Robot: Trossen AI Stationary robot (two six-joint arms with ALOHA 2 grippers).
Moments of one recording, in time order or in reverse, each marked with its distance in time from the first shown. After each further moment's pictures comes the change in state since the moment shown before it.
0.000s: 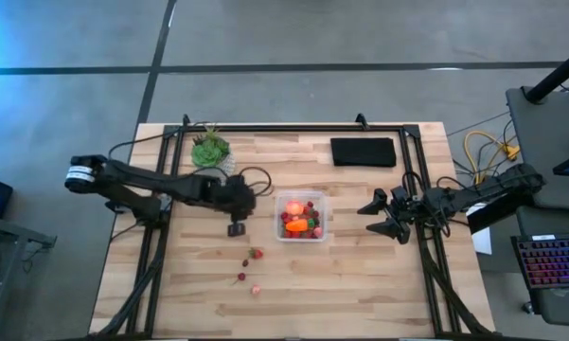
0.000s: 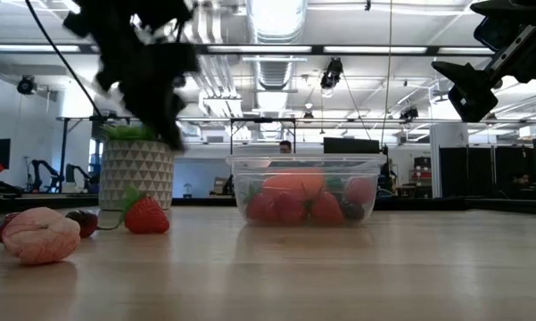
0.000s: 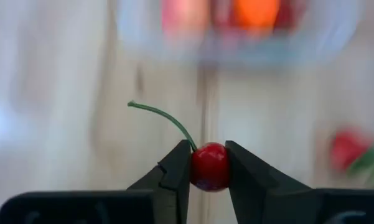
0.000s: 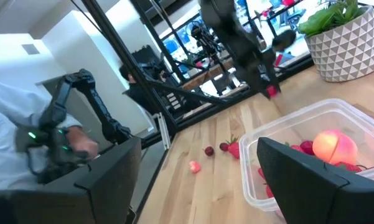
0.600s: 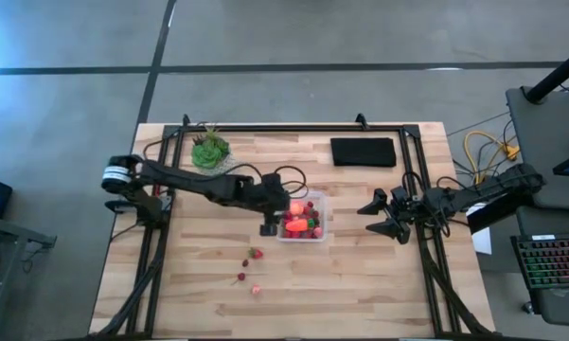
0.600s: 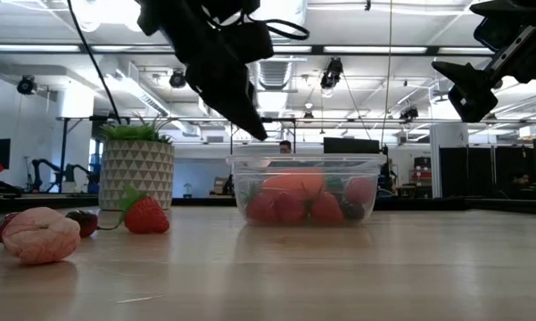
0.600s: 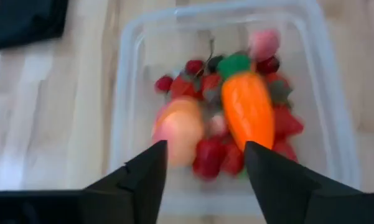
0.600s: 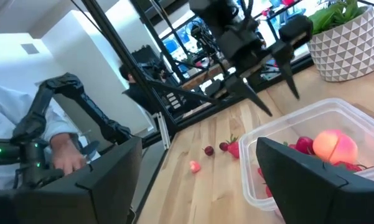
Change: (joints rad) left arm 0.000 0.320 0.332 0.099 0.002 0.145; right arm 0.000 0.000 0.000 0.000 0.000 0.000
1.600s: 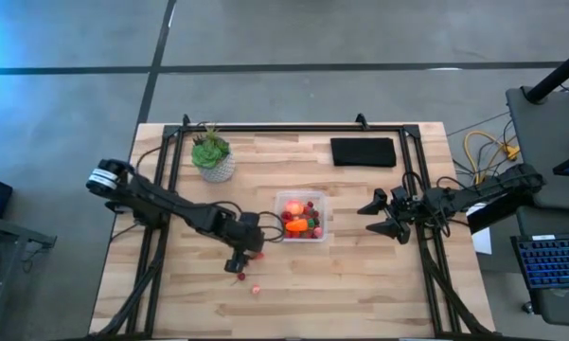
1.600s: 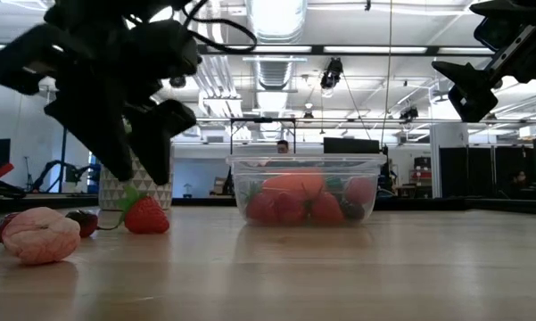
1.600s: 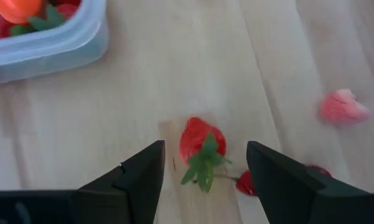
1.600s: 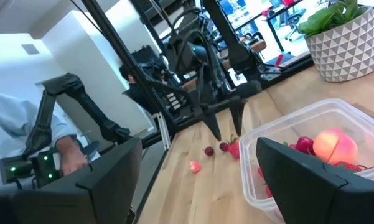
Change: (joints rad) left arm -0.271 -0.086 -0.250 -0.033 0.154 -0.168; right arm 0.000 0.000 0.000 0.000 0.000 0.000
